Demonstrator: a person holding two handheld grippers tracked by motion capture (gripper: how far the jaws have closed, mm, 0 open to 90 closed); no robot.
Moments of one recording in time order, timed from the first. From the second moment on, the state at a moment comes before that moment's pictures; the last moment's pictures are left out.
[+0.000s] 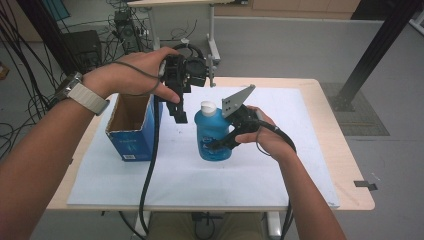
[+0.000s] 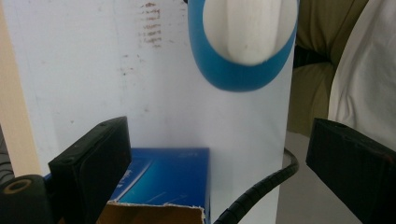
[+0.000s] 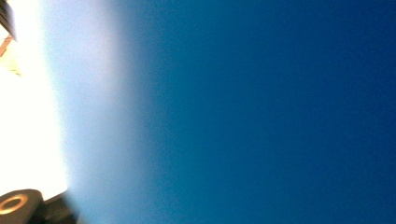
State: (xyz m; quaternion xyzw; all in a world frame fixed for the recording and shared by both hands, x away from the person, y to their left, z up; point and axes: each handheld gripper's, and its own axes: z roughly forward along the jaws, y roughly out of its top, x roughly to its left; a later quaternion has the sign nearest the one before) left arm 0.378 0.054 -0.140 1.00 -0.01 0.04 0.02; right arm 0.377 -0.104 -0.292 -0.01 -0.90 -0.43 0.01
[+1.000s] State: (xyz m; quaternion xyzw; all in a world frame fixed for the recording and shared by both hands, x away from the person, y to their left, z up) left arm 0.376 0.043 -0.161 1.00 -0.01 0.03 0.03; right arm 0.379 -0.080 -0.297 -0.01 -0.90 -0.43 0.02
